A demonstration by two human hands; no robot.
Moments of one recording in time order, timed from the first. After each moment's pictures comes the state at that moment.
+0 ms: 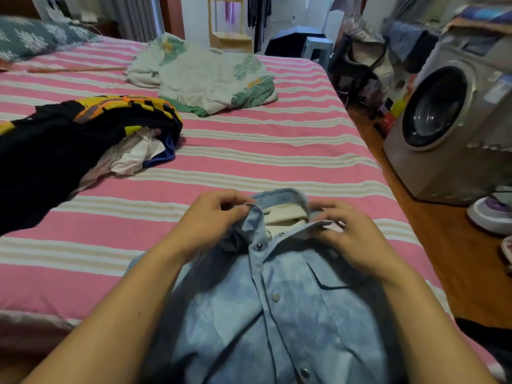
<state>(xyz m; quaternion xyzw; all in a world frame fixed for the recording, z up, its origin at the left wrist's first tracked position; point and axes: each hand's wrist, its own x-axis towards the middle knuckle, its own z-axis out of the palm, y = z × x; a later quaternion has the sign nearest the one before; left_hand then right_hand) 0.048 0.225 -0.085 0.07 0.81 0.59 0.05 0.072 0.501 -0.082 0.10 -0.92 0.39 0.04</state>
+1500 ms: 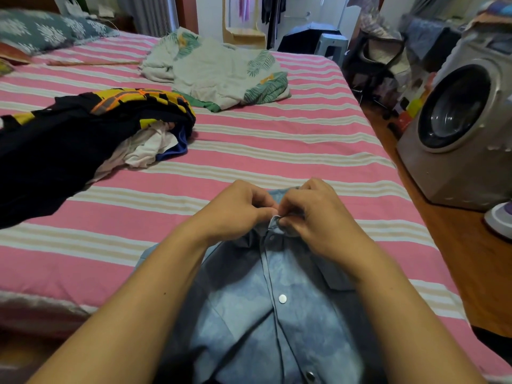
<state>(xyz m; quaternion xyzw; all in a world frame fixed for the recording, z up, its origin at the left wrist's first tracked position) 0.047 0.238 -0.061 0.15 0.85 0.50 0.10 0.058 0.429 -0.064 0.22 -0.94 0.24 0.10</state>
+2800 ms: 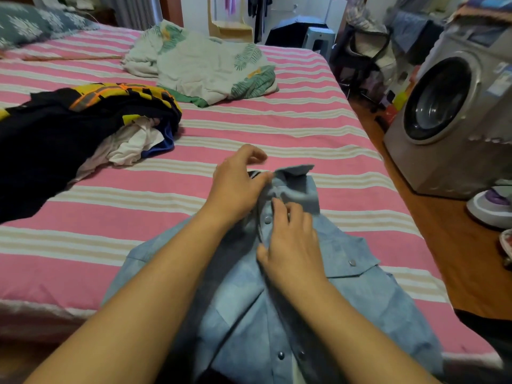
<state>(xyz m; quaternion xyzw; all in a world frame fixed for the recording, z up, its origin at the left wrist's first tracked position) 0.012 0.268 -0.080 0.09 0.86 0.48 -0.13 0.098 0.391 -0.127 0.04 -0.98 0.12 0.14</state>
